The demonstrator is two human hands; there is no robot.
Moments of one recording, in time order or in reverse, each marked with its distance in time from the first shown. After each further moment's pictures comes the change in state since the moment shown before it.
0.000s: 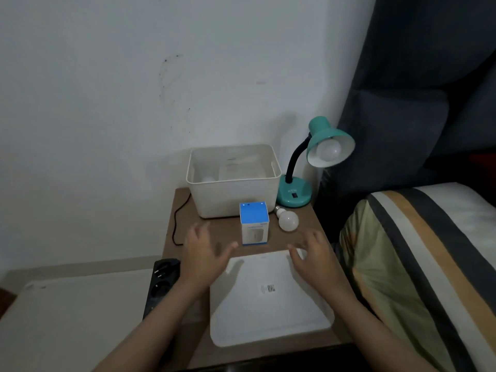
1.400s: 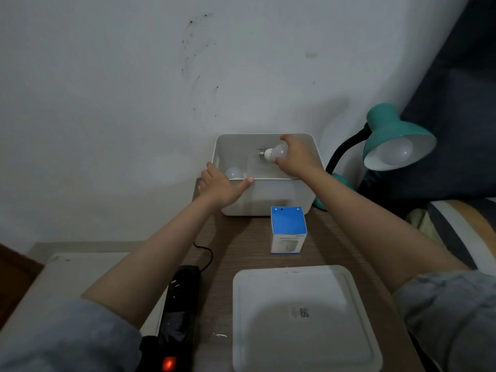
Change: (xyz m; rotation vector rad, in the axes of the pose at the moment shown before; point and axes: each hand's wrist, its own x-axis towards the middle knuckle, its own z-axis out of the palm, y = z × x) left_hand 0.170 0.007 -0.017 0.020 -0.233 -0.331; right_hand 0.251 -0.119 0.063 0.000 -0.218 -0.096
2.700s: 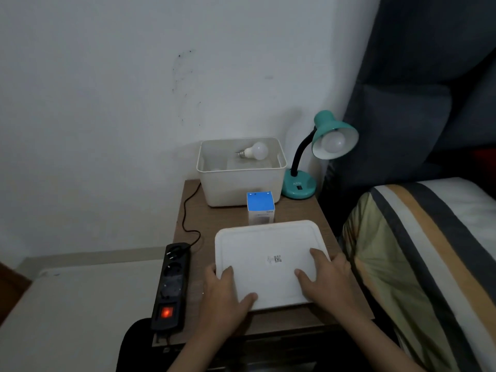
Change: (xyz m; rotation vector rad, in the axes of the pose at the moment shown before) left_hand -0.260 -0.086 0.081 -0.015 -0.015 0.228; right_hand -0.342 0.077 -0.007 -0.174 0.026 0.341
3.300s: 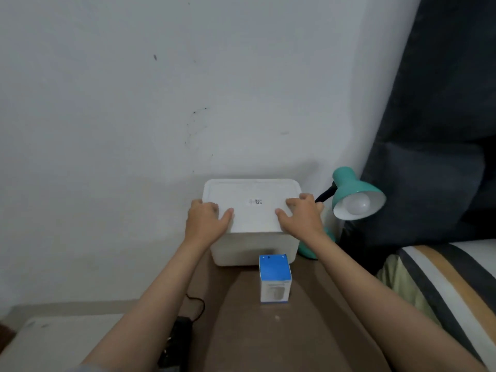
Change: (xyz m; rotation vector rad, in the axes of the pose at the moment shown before) left_hand 0.244 0.053 -0.133 -0.045 0.344 0.071; right_hand 0.228 -0.157 -0.058 0.119 0.137 -0.226
